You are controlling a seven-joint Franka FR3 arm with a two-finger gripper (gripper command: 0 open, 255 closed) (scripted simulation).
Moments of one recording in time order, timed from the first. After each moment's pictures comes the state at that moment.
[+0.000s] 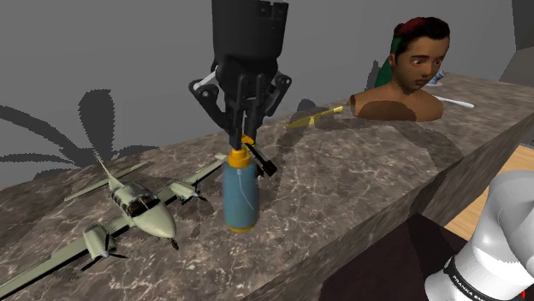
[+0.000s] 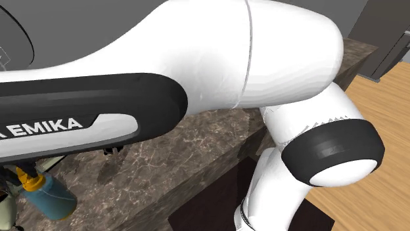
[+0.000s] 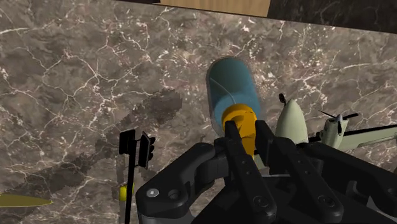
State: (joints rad) arm 0.39 -0.11 0.49 -1.58 -0.01 1.61 0.89
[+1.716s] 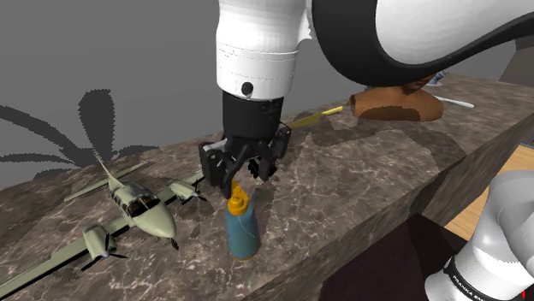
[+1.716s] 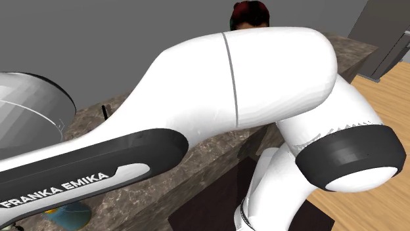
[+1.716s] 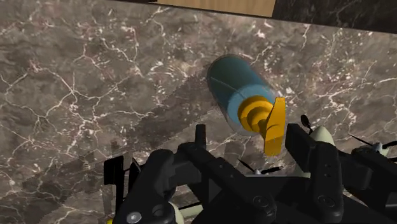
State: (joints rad) arm 0.39 -0.17 0.48 -1.87 0.02 1.86 0.88
